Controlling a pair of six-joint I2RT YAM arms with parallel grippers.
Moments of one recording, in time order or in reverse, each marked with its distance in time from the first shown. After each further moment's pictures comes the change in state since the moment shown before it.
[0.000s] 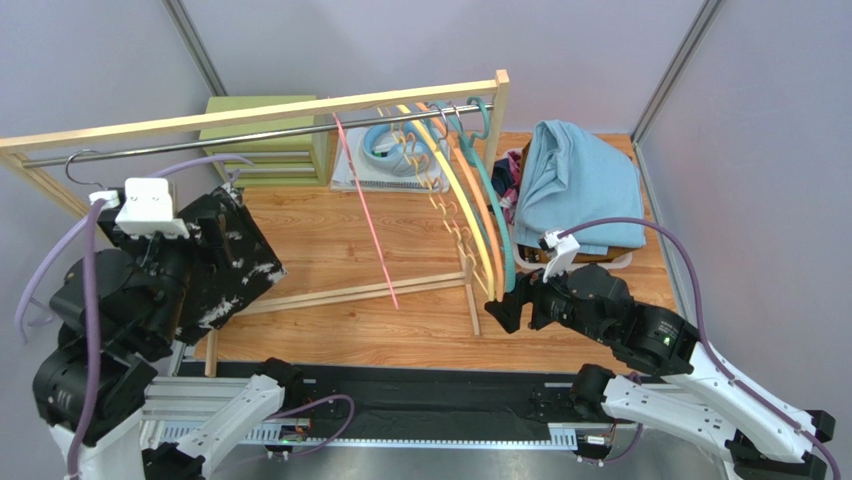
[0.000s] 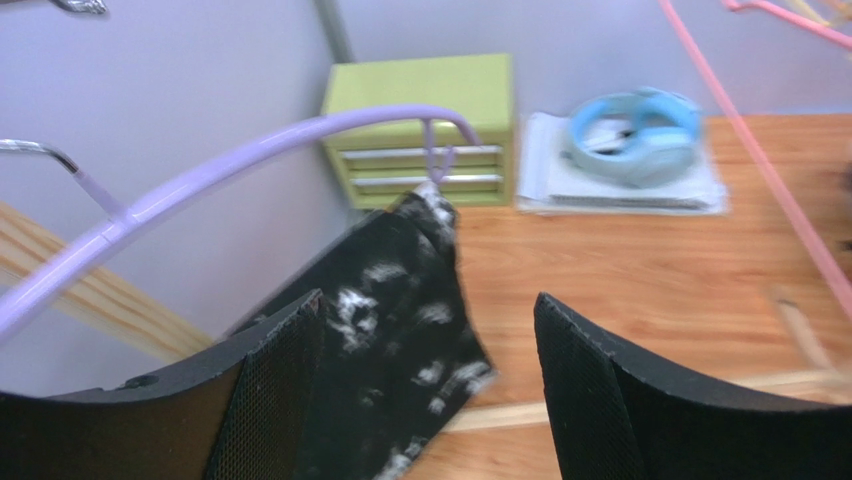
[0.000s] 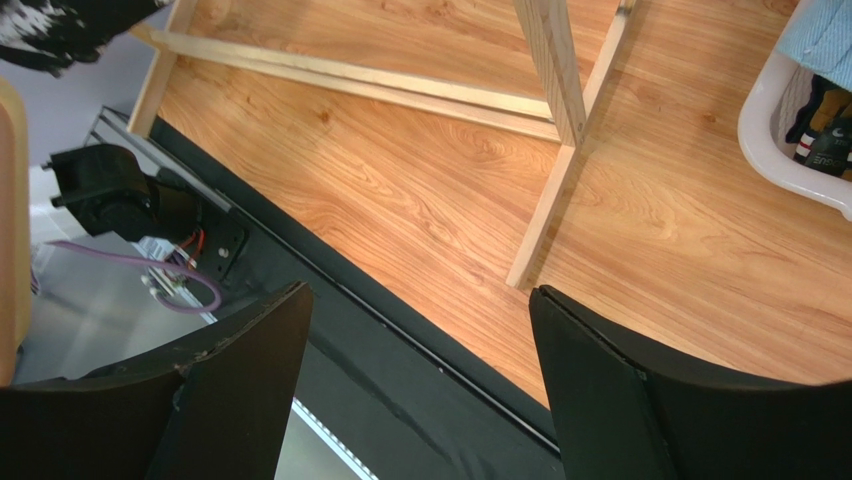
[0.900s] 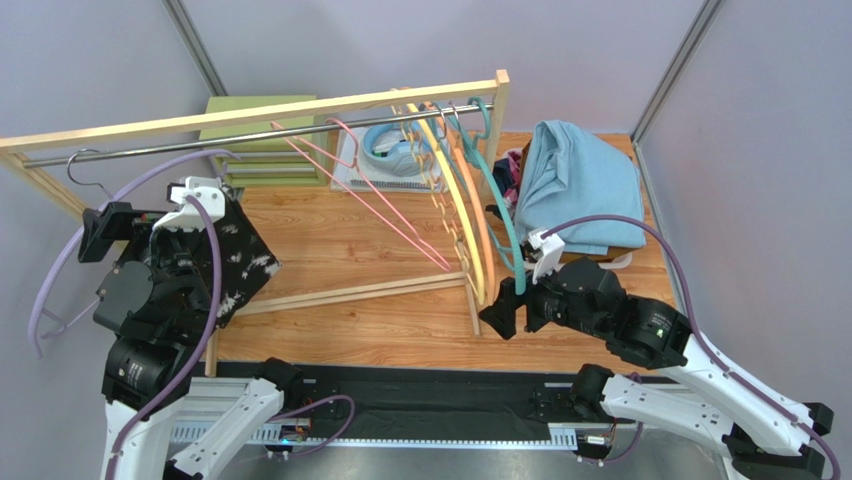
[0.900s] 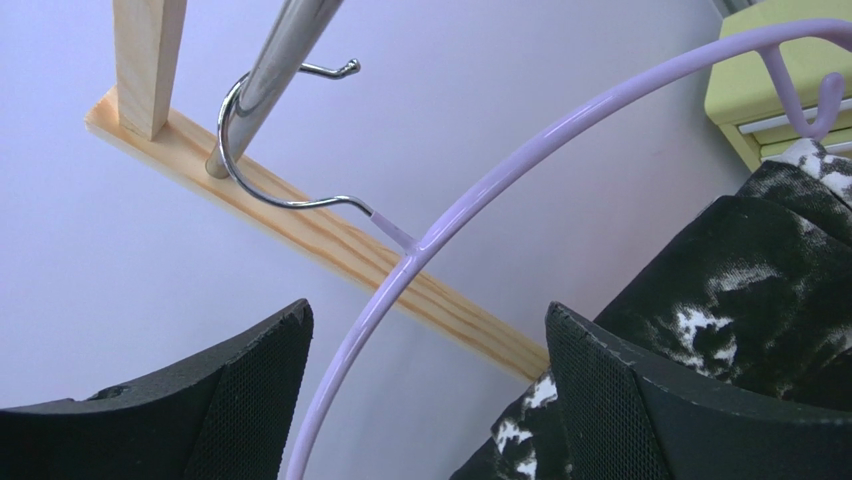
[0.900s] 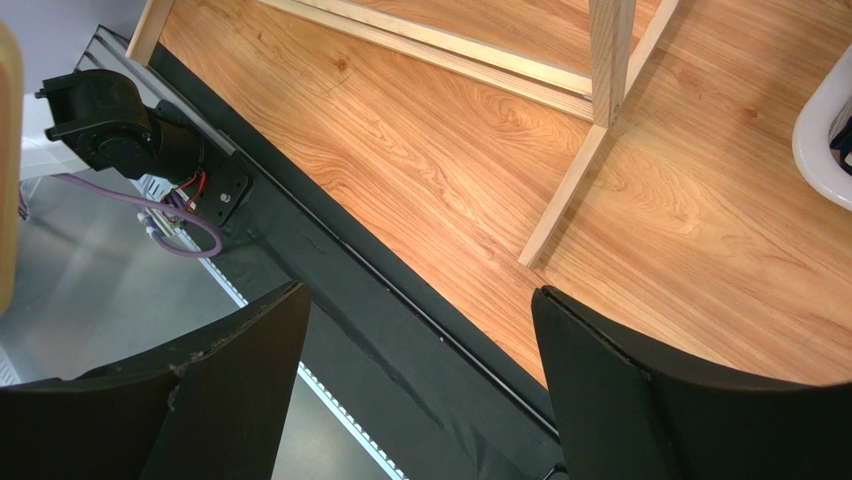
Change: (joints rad) left arm 0.000 -0.142 -0.445 0.643 -0.503 0.977; right arm 0.000 0.068 0.056 -0.049 -0.106 -0.075
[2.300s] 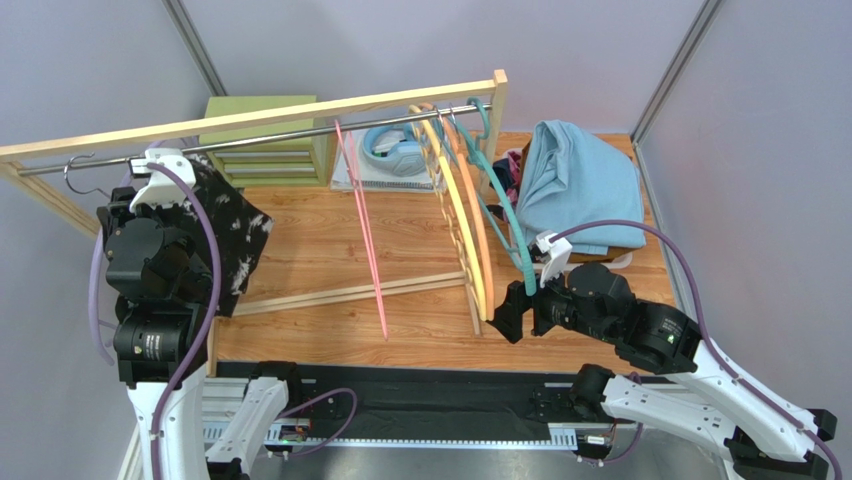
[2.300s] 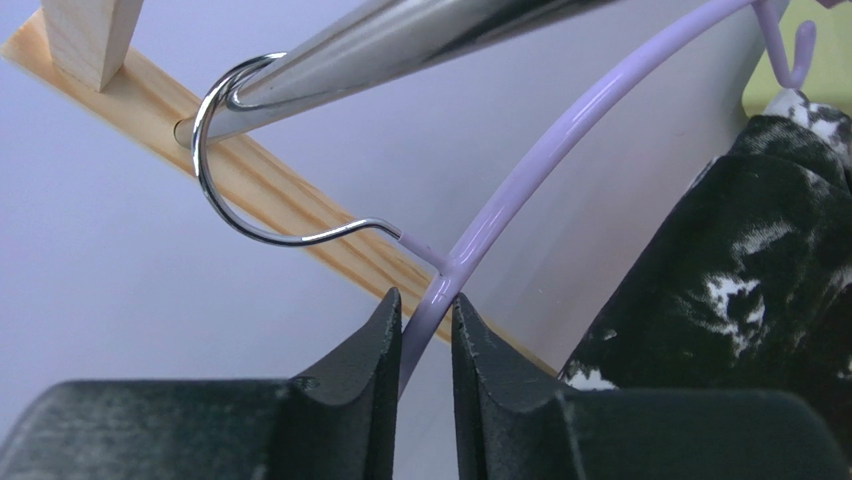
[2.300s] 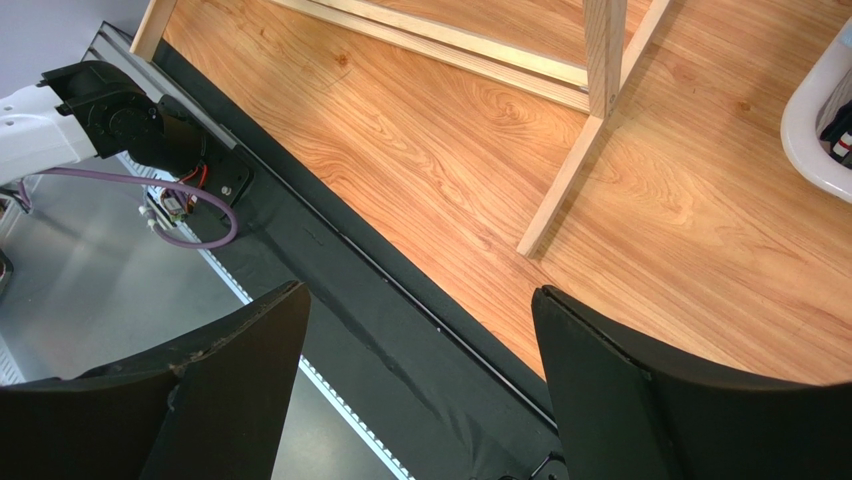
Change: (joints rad) left arm 0.381 0.153 0.134 -0.153 0.169 -0.333; right arm 0.000 -0.040 0.000 -0.032 -0.002 -0.005
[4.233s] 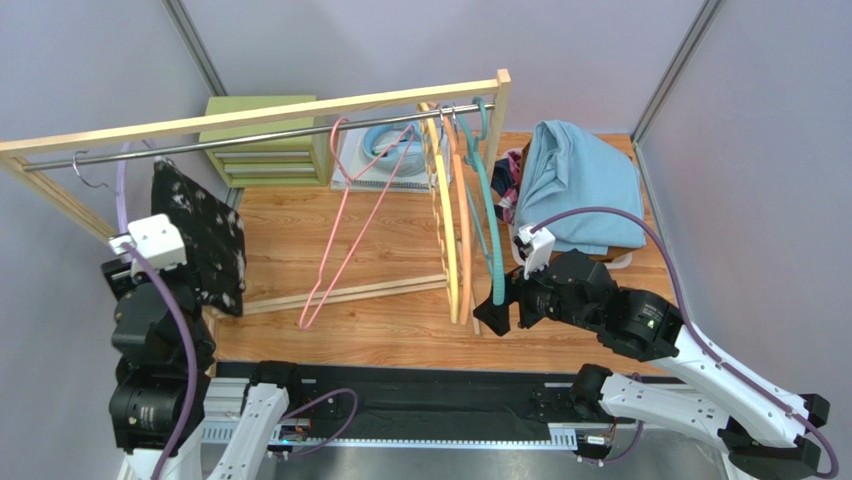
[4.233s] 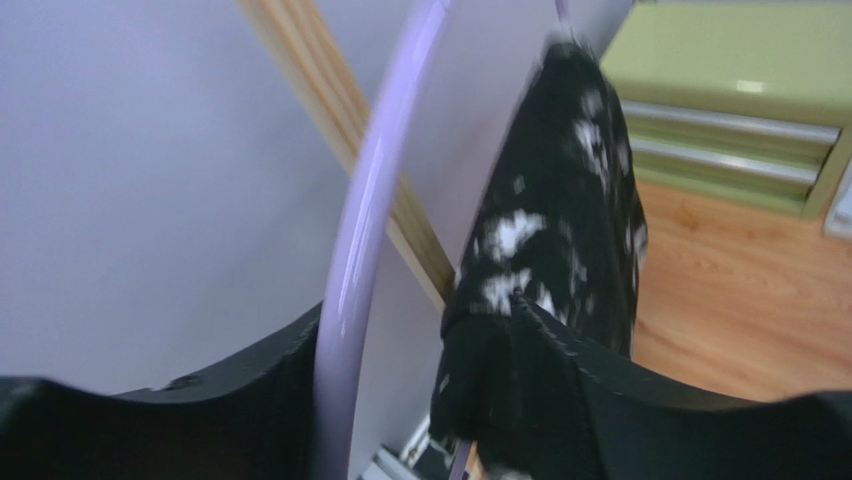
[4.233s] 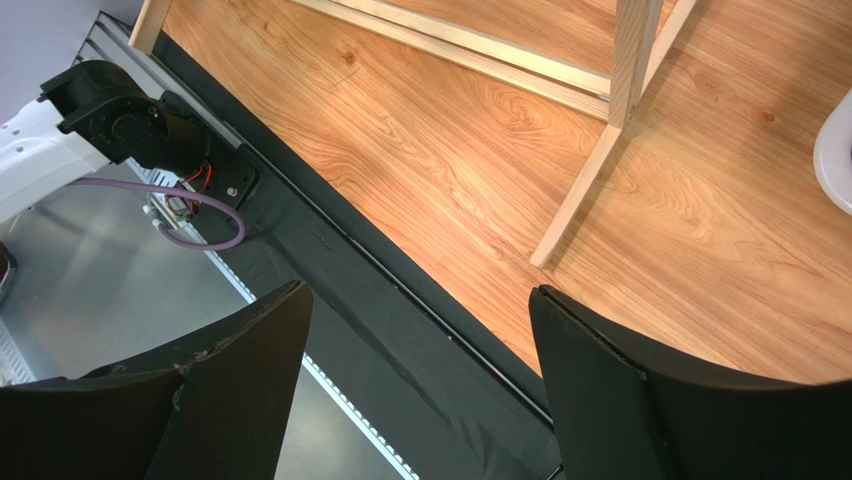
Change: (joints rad) left arm -0.045 -0.233 -0.070 -0.232 0.082 -0.424; right arm 0.000 0.111 0.049 0.027 -0.021 -0.001
